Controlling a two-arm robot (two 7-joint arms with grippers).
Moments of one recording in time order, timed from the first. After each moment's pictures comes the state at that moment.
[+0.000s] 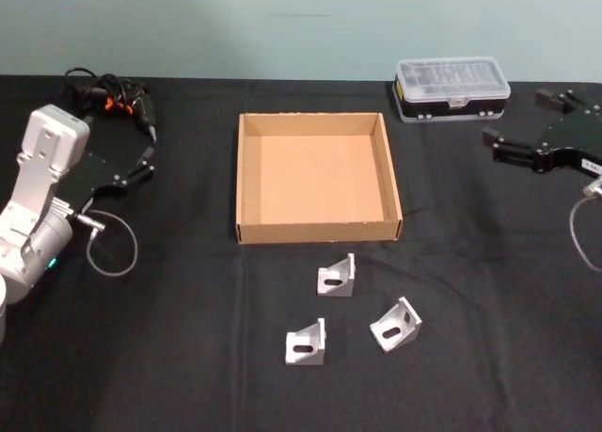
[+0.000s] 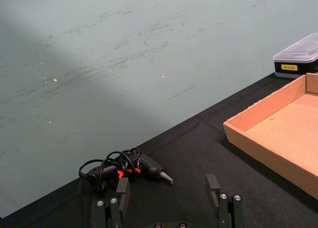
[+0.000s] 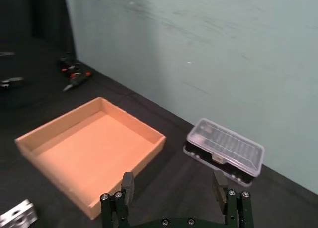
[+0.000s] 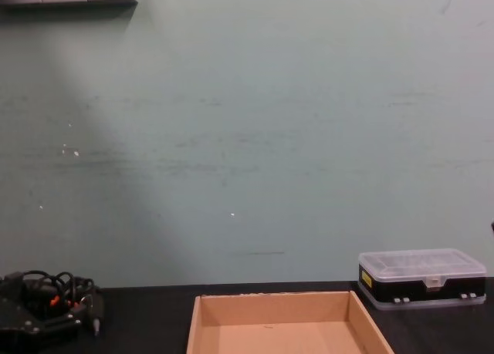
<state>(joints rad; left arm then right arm) -0.20 0.60 0.45 -1.41 -0.25 -0.12 0.03 0.12 0.67 -0.09 -1.78 0.35 0.36 0.48</state>
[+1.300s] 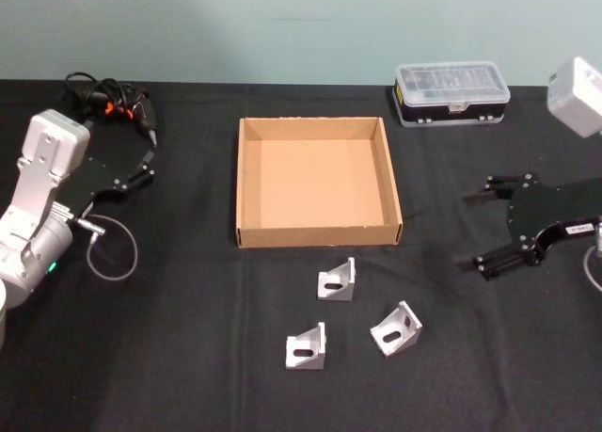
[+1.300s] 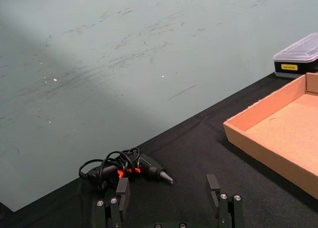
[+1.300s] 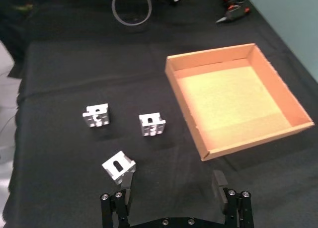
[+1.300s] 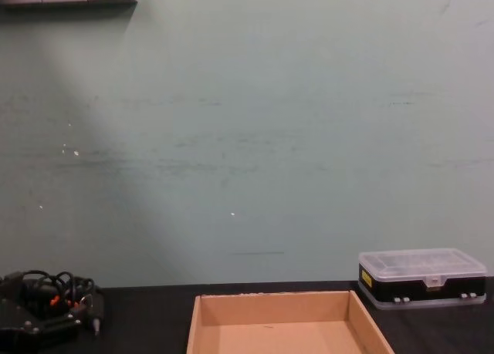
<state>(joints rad) -0.20 0.60 0.45 -1.41 -0.25 -0.12 0.03 0.46 0.93 -0.48 -1.69 0.33 0.37 1.03</state>
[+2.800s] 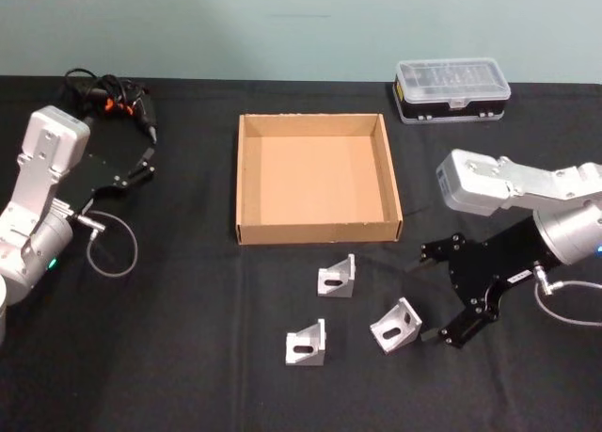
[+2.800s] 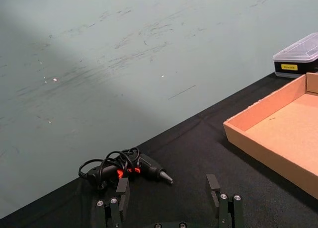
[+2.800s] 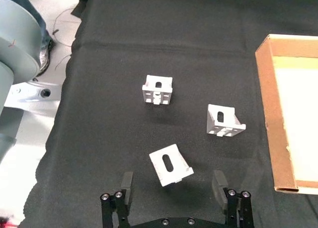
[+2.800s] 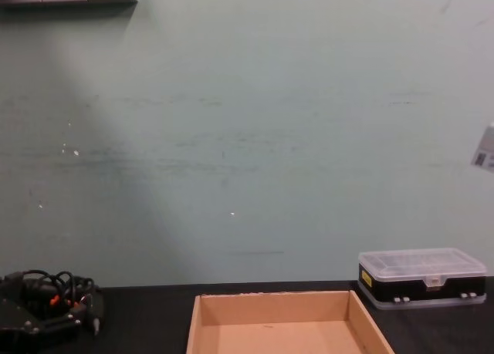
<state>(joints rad) -0.20 0.60 0.45 -1.41 -0.25 -0.12 0.03 0.69 0.84 -0.83 -1.59 0.16 0.28 1.21</state>
